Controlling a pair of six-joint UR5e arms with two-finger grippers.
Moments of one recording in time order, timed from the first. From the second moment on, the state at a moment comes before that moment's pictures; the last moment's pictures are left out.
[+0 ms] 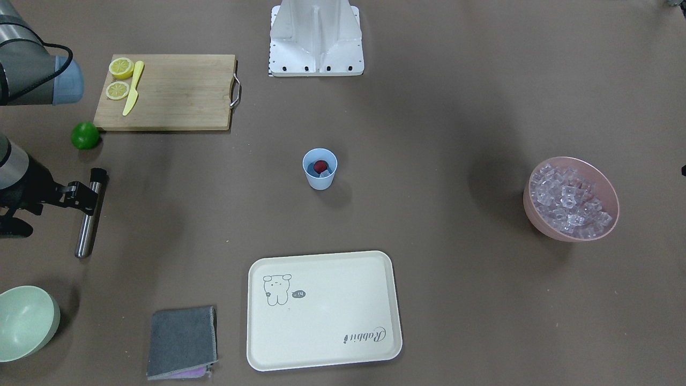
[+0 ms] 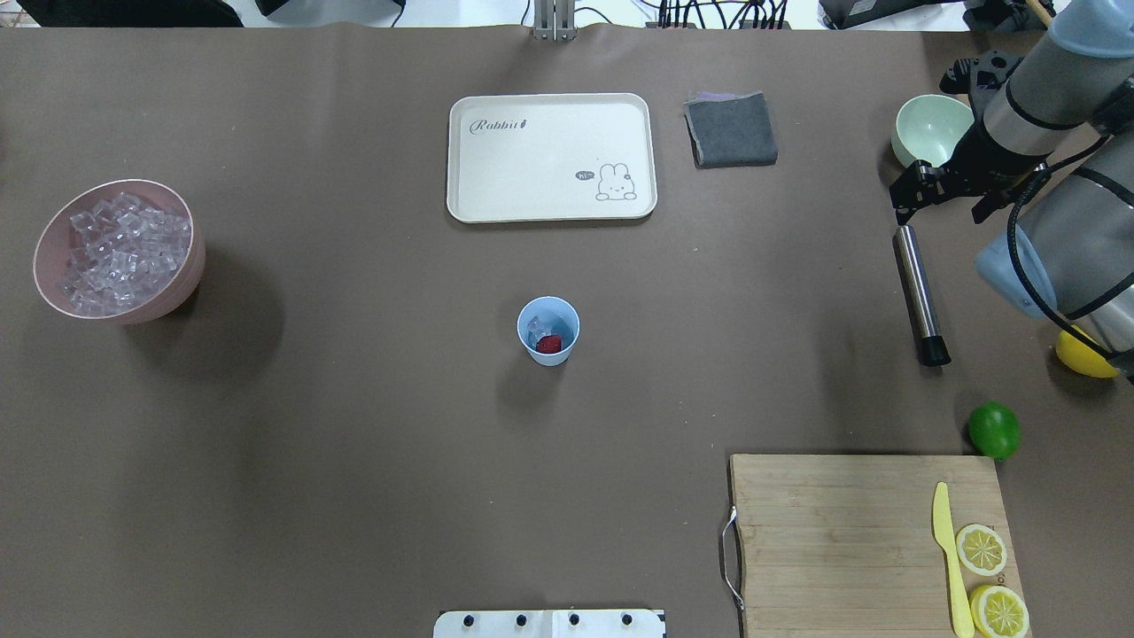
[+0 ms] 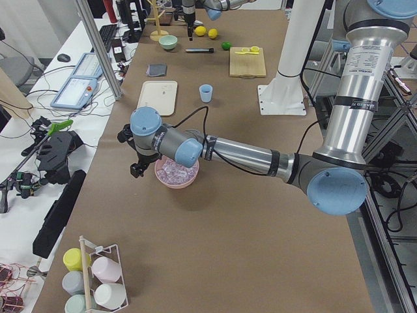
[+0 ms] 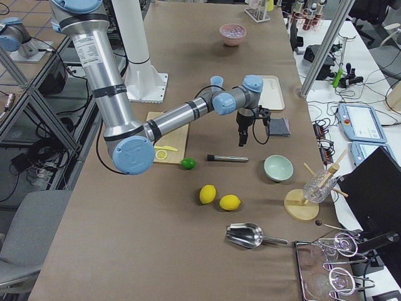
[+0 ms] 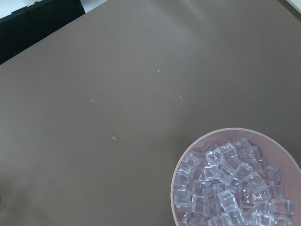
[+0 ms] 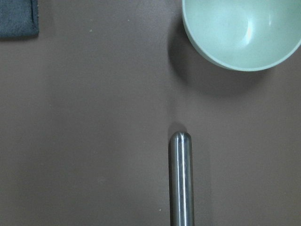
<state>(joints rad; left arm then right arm) -1.48 -1.75 -1.60 -1.85 -2.46 0.22 1.06 -1.26 1.66 -1.59 2.19 0.65</state>
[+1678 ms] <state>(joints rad) -1.48 -1.74 -1.60 -1.91 -2.35 0.22 1.01 -1.22 1.42 -1.42 2.21 0.65</state>
